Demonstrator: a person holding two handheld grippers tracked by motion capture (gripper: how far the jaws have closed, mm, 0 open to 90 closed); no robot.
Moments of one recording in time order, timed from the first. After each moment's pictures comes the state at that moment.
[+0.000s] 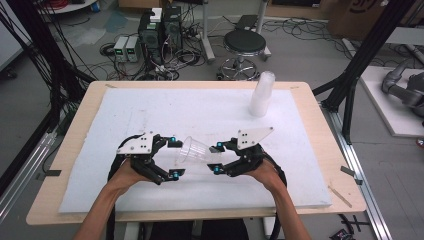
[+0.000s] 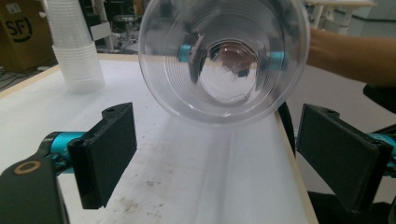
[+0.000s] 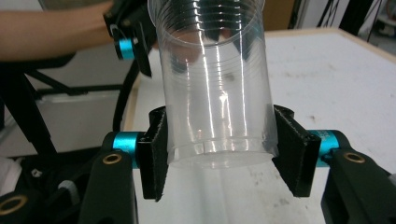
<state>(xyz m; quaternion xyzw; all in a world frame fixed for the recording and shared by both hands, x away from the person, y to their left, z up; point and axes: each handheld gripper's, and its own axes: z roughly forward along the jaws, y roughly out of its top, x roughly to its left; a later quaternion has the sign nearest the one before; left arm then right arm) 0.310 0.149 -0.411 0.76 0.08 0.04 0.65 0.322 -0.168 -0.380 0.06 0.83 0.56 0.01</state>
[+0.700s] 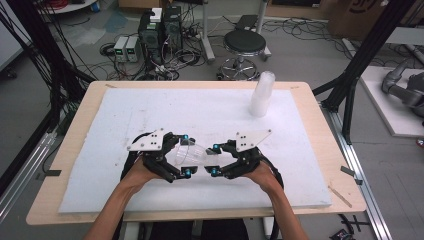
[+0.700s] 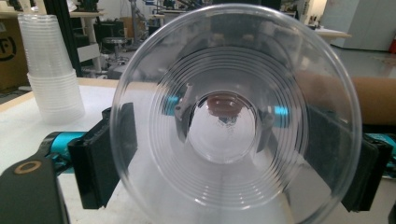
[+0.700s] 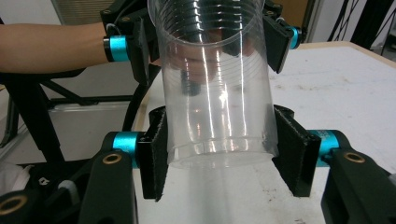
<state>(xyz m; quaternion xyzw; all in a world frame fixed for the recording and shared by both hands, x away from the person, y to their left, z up) 0.314 0.119 -0.402 0.73 0.07 0.02 0.68 0.322 -0.163 -0.389 0.04 0.82 0.58 0.00</state>
